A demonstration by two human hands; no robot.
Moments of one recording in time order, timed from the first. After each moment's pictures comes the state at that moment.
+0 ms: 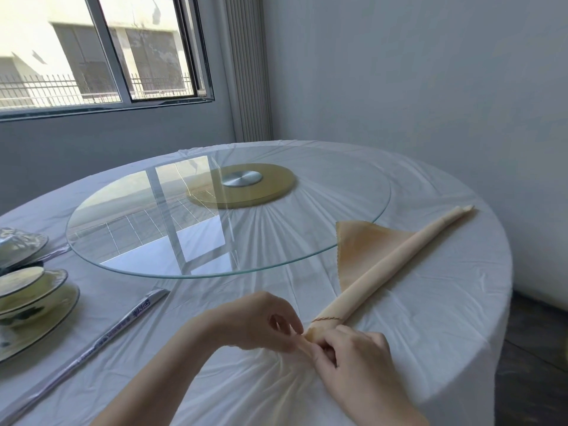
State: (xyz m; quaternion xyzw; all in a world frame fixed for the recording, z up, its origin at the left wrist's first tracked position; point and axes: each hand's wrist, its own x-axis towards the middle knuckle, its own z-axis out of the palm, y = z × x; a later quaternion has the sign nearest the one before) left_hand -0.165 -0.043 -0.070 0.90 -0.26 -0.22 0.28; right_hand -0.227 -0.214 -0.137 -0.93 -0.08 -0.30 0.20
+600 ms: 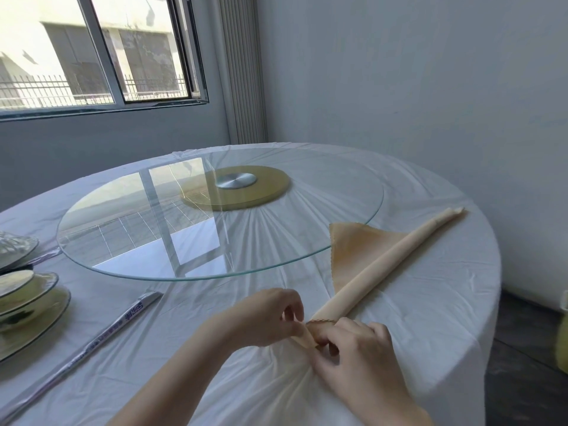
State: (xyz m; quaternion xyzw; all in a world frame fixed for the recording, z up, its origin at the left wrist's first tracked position) left_hand -0.160 -0.068 -0.075 0.94 -0.26 -0.11 0.20; right_hand -0.227 -0.229 -0.135 -0.93 -0.11 -0.25 0.22
